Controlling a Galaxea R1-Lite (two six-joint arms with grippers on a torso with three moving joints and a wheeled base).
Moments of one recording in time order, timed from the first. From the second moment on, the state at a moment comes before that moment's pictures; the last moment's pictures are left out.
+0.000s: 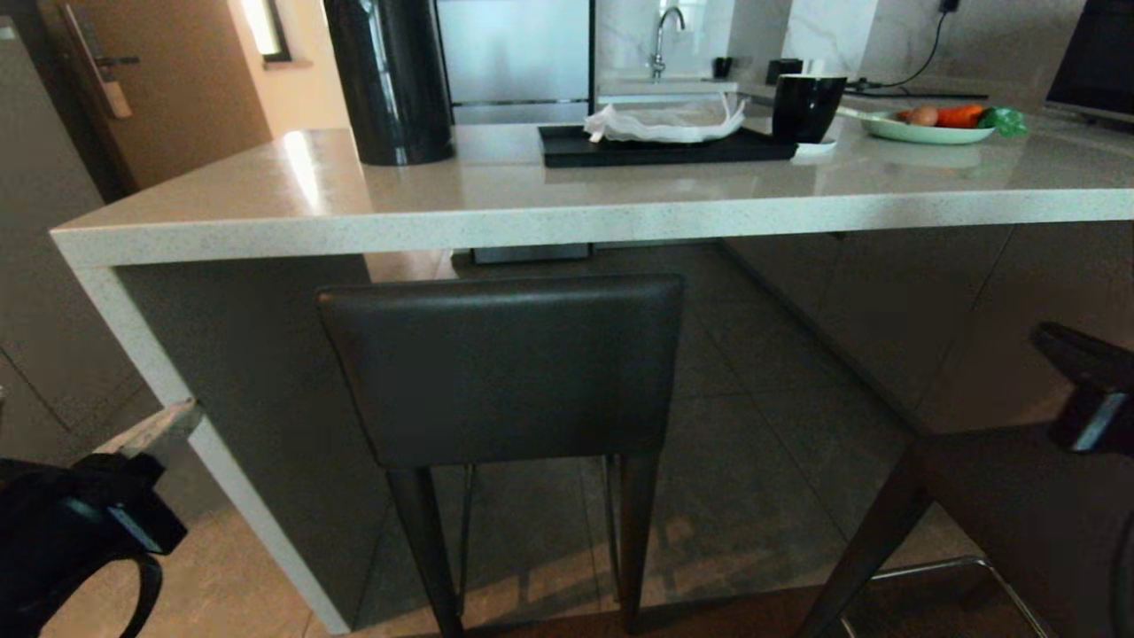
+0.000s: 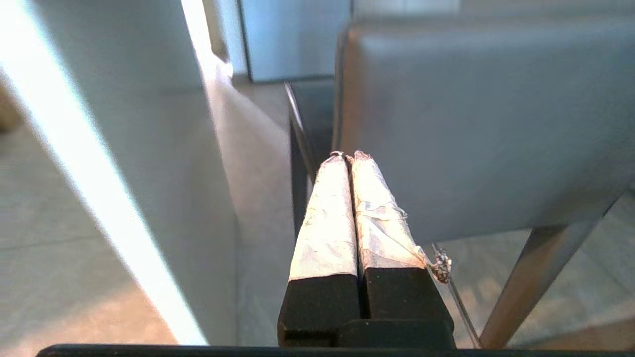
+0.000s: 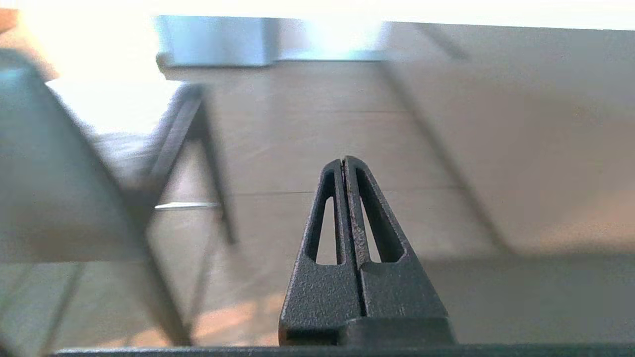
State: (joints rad) left arm -0.14 1.14 -0.08 -1.15 -0.01 -0.01; right arm 0.26 1.06 -0.43 -0.67 -0.27 -0.11
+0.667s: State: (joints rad) left arm -0.02 0.25 -0.34 -0.06 0.01 -0.03; right arm -0.01 0.29 -0.50 0.13 -0.25 -0.14
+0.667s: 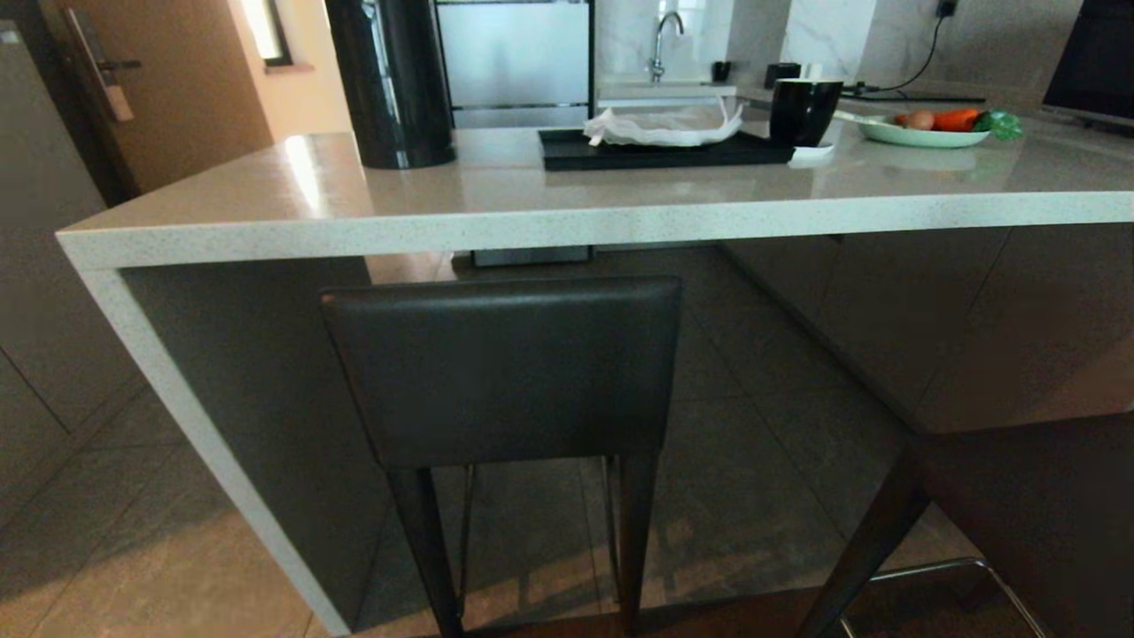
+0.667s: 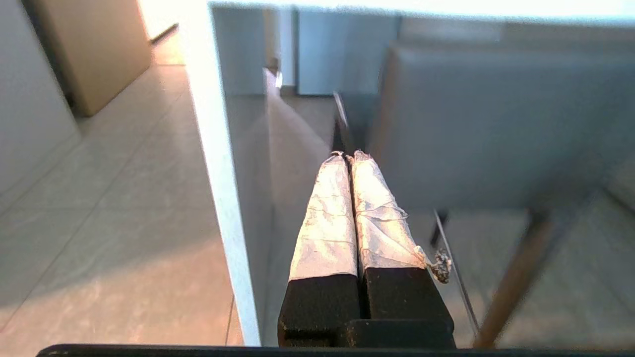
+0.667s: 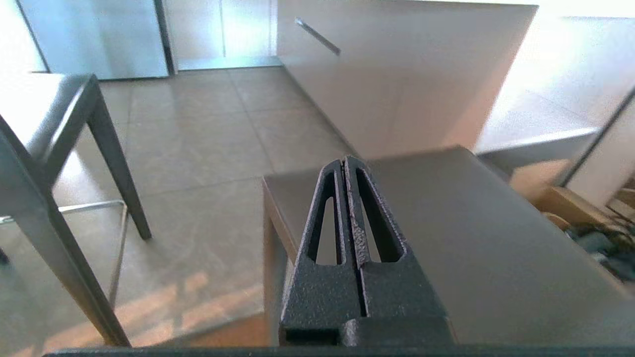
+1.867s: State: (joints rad) left arm 0.00 0.00 0.00 0.01 -0.04 0.10; right arm 0.00 0.00 0.00 0.01 0.05 -0.12
